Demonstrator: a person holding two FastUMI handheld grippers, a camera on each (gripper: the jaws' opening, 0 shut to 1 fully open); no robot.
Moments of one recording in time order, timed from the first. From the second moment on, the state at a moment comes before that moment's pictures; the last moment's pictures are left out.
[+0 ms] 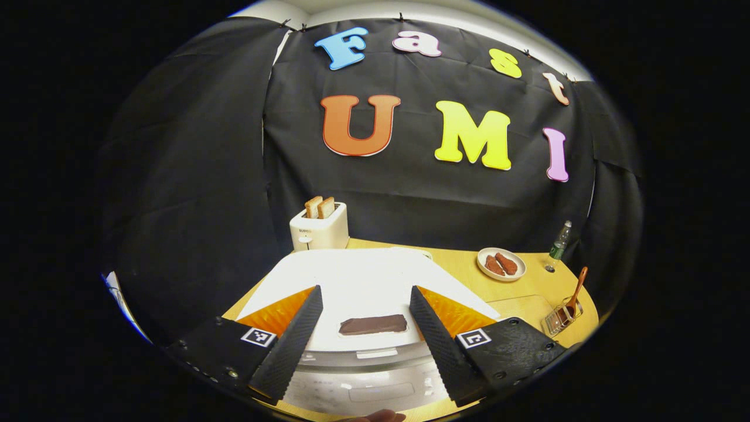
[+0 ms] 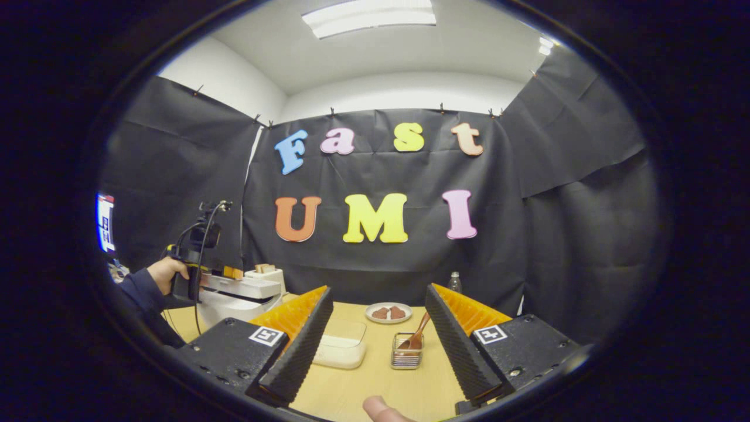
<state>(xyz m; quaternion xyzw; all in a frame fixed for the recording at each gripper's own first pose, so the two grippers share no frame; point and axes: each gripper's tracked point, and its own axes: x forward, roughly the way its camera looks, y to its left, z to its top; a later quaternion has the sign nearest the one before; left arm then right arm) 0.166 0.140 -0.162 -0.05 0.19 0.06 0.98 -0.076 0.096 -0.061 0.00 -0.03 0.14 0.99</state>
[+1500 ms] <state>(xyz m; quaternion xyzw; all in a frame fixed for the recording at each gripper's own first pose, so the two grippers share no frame) 0.134 0.131 -0.194 -0.01 0.19 0.06 0.98 -0.109 0.139 -0.060 -0.02 -0.01 0.16 0.99</state>
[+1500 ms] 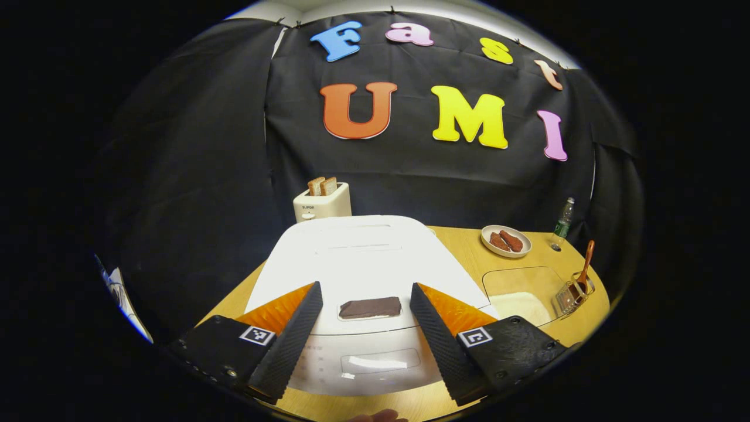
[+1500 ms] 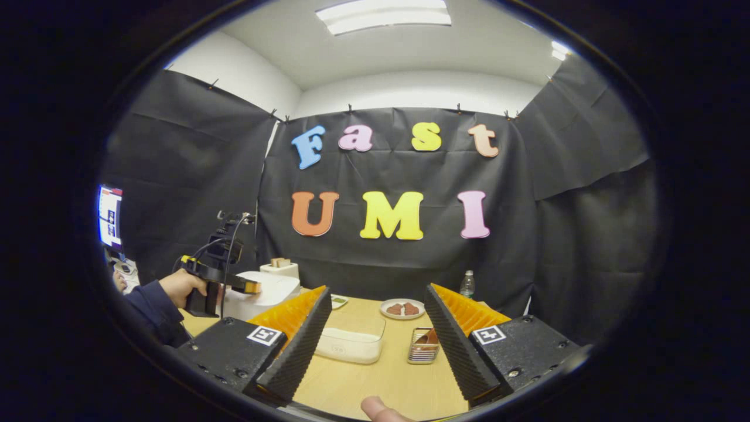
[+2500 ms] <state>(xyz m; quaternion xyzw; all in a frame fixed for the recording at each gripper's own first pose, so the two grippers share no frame) 0.000 0.080 -0.036 -0.02 0.02 0.04 1.00 -0.098 0.114 -0.053 -0.01 -0.01 0.12 0.99</state>
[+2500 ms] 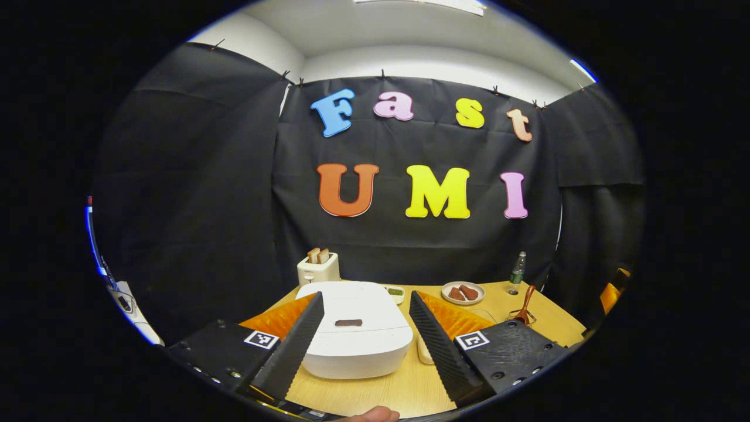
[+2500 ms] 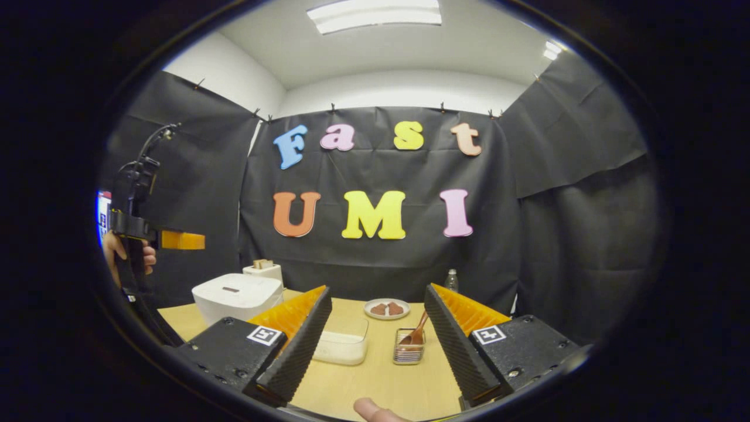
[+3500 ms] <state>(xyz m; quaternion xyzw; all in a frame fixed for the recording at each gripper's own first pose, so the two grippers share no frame) -0.091 0.049 -0.055 -0.02 -0.05 0.03 1.00 -0.091 0.093 -0.062 0.01 0.01 0.11 0.99</state>
